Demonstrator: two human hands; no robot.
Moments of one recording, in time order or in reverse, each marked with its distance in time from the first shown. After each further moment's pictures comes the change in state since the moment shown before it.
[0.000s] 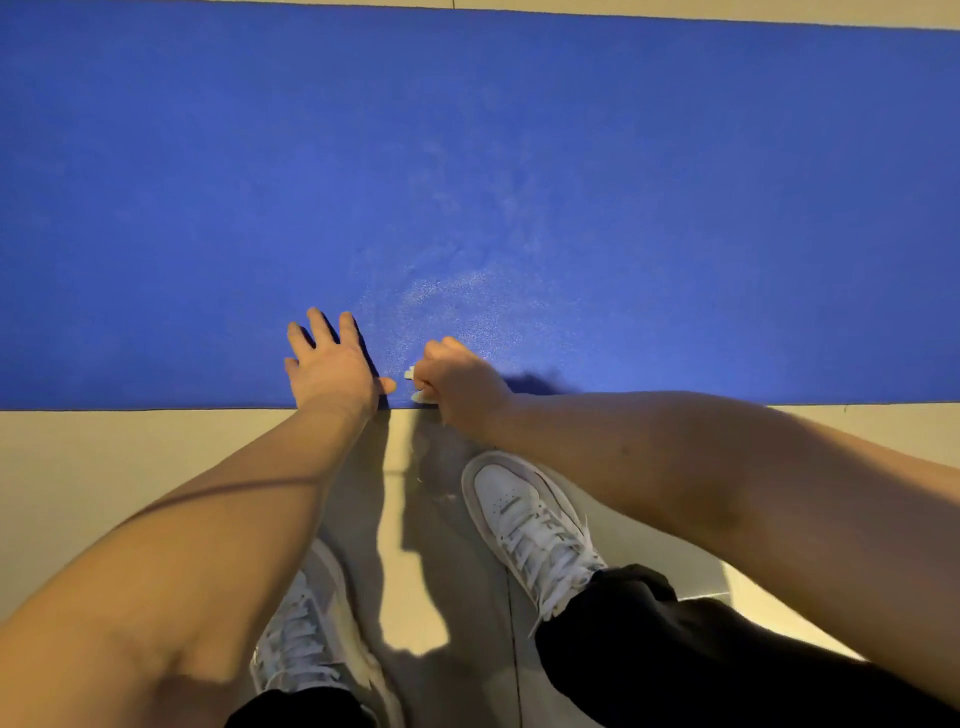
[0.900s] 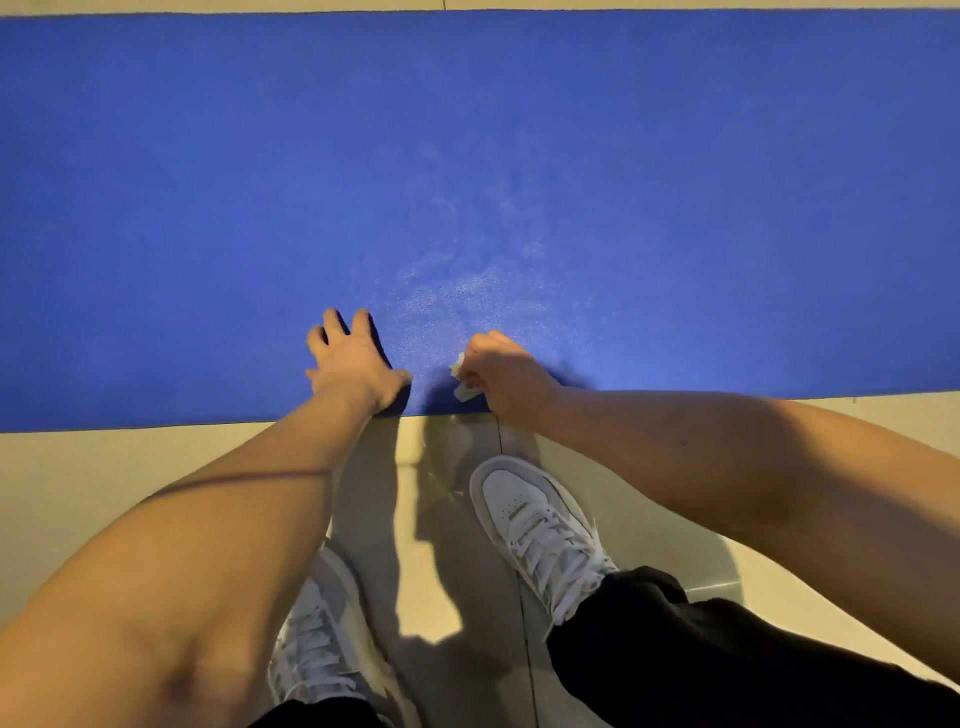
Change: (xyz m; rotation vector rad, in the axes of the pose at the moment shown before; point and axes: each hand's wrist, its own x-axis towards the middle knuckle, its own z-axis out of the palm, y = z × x) left_hand 0.012 0.014 -0.014 -0.216 -0.095 0.050; right_hand -0.012 0.046 -0.017 0.132 -0.035 0.103
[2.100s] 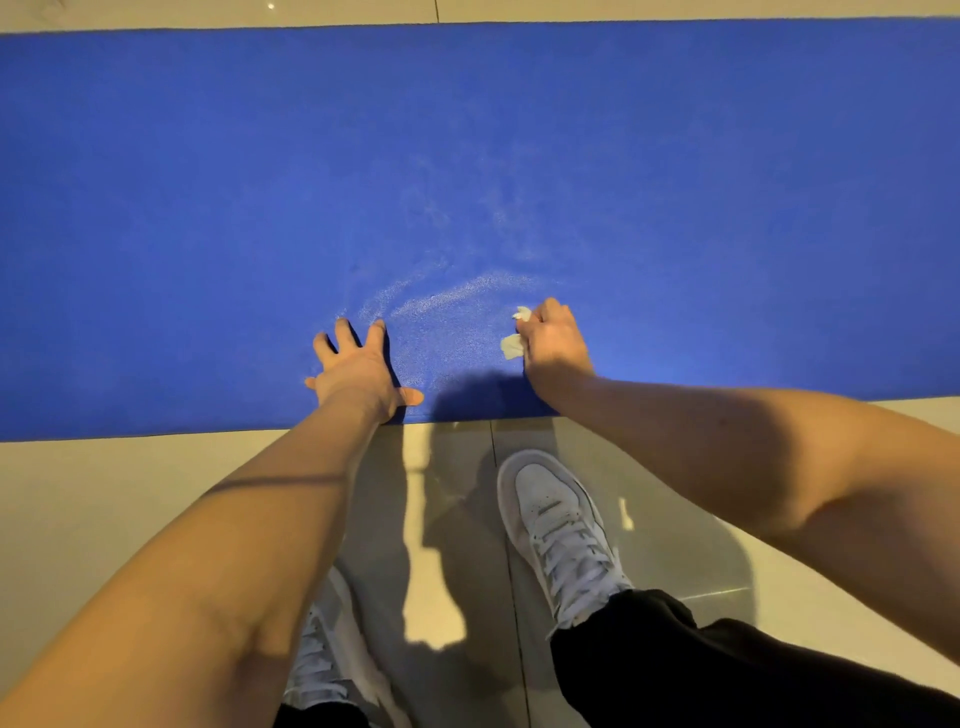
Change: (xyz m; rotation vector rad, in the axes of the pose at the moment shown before) left_hand 0.001 0.011 0.006 0.186 -0.039 0.023; right_hand -0.003 0.030 -0.039 -0.247 0.305 0.394
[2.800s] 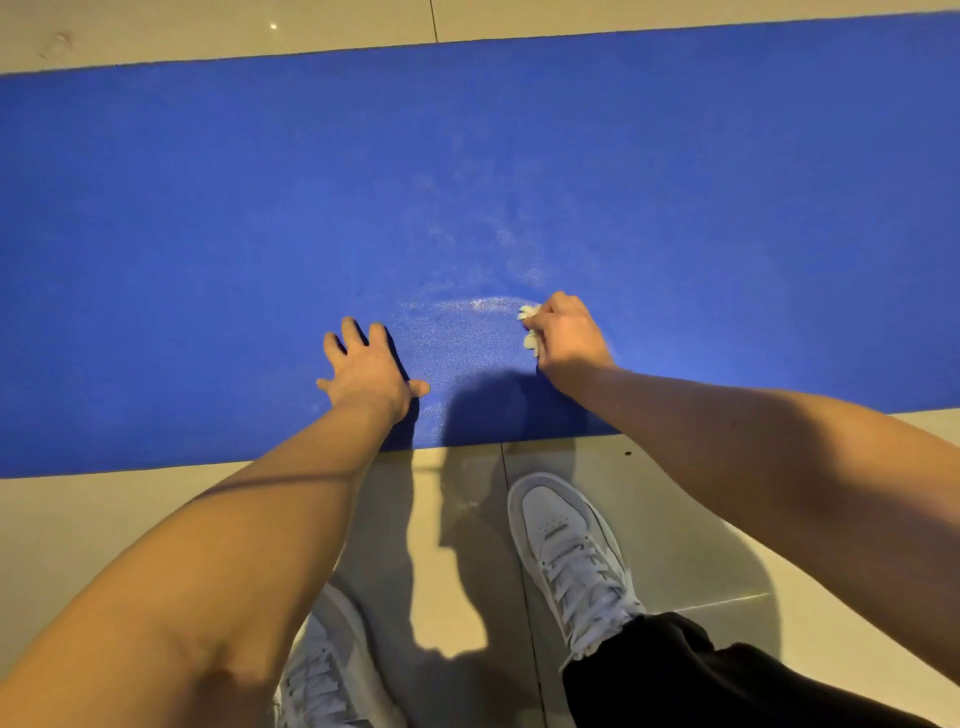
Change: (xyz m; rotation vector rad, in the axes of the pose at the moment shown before) left_hand 0.018 0.015 -0.016 -0.084 0.106 -0.007; right_hand 0.034 0.018 -0.008 0.111 -0.111 -0.124
